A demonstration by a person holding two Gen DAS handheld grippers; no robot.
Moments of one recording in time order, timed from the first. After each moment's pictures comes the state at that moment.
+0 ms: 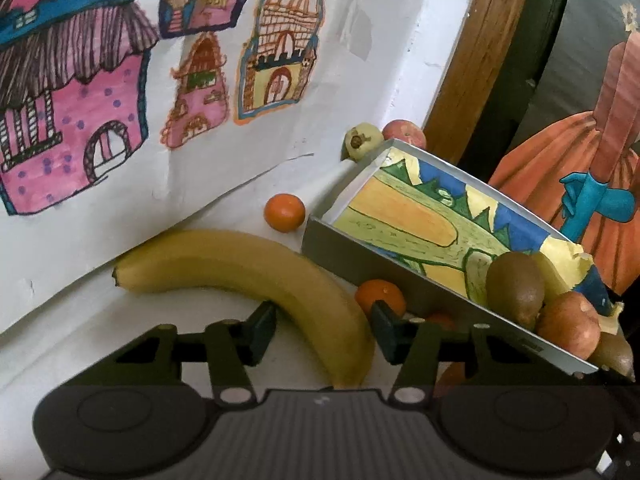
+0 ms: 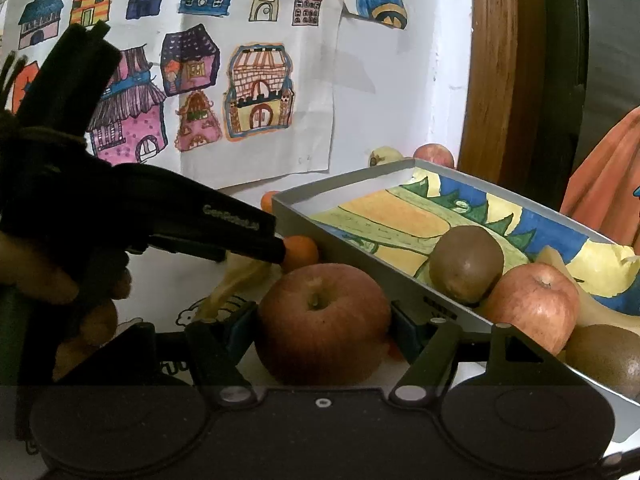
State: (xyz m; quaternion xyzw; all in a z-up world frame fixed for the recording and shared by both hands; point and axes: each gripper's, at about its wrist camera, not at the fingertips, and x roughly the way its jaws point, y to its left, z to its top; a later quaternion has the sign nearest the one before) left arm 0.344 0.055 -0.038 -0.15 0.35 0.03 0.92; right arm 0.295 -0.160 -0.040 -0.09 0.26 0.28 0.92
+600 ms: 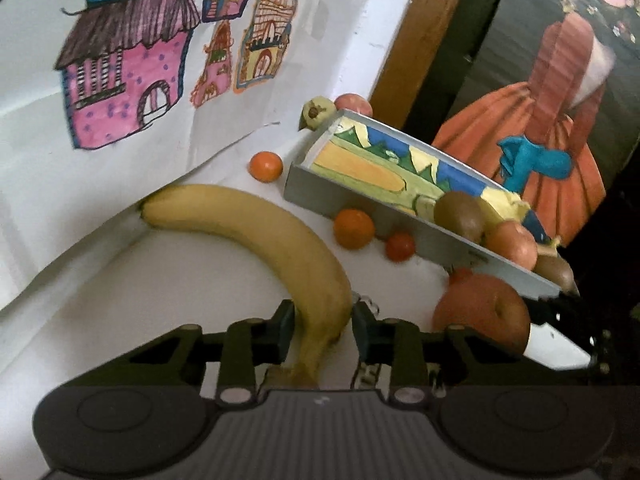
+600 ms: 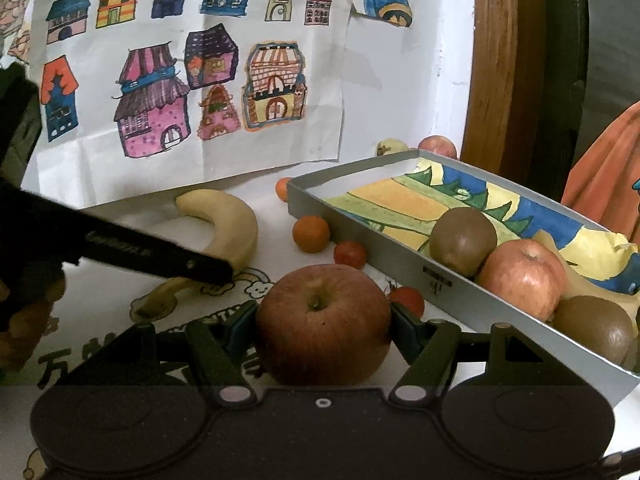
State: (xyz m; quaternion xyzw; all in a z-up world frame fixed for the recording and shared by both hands) left arm 0.280 0.077 -0.037 -0.13 0.36 -0.07 0.92; right arm 0.269 -0.176 -0.037 -0.09 0.27 0.30 0.91
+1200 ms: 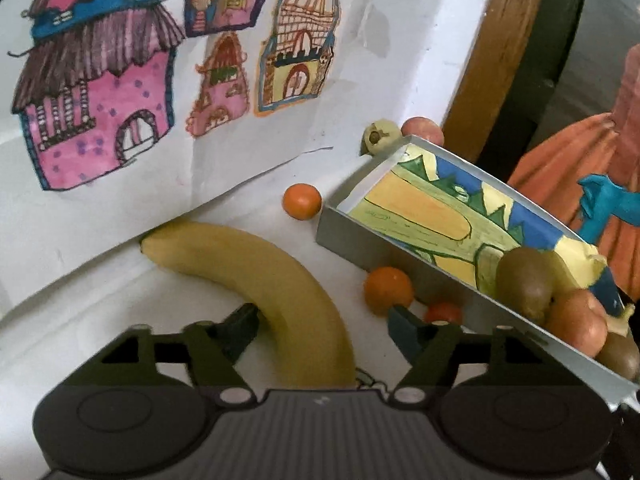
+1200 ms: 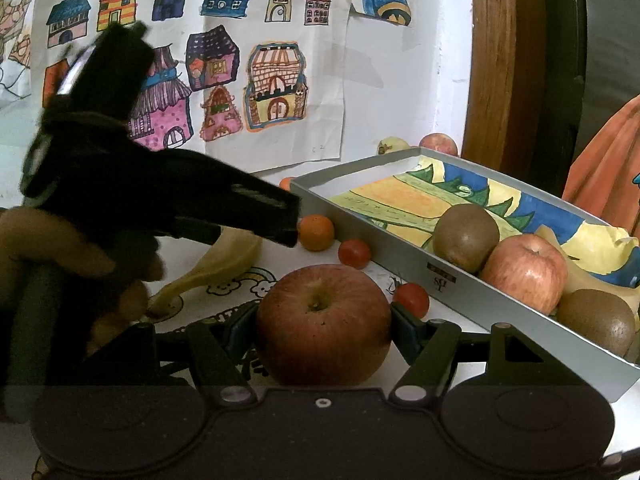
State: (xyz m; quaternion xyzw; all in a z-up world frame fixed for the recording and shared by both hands) left arm 0.338 0.044 -0.035 -0.15 0.35 0.07 0.92; right arm 0.270 -0.179 -0.037 -0.08 0.27 0.30 0.91
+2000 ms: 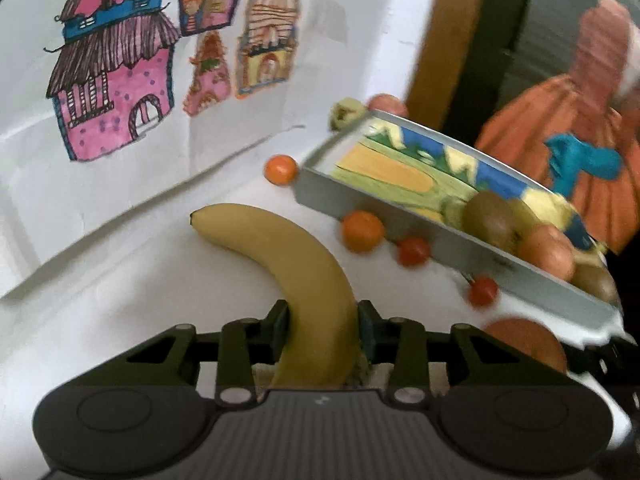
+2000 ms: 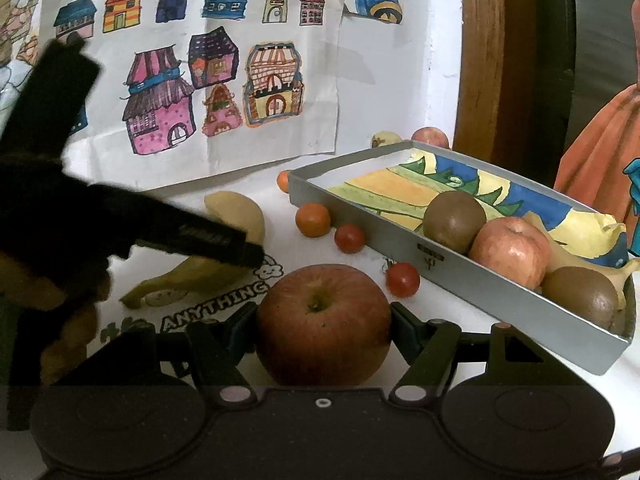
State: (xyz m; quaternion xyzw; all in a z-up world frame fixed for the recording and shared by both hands) left arm 0.285 0.033 -0.032 -0.10 0.37 0.01 0.92; right arm 0.250 -0.188 -0.036 -0.08 0.28 0.29 0.91
